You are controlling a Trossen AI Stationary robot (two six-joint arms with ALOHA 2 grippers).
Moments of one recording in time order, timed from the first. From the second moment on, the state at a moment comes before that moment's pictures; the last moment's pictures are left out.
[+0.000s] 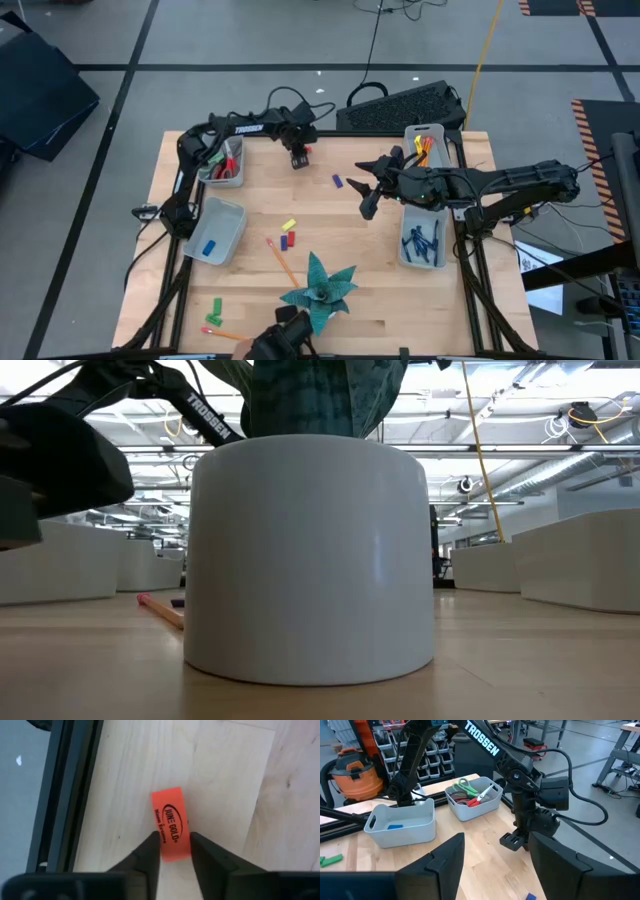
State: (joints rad) left arm 0.70 2.17 1.56 -0.62 0.08 0.46; right arm 0.13 1.25 1.18 -0.33 0.58 0.25
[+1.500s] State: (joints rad) left arm 0.10 1.48 1.37 -1.57 0.06 -0.65; right arm -0.11 1.26 1.19 -0.09 0.52 -0.15
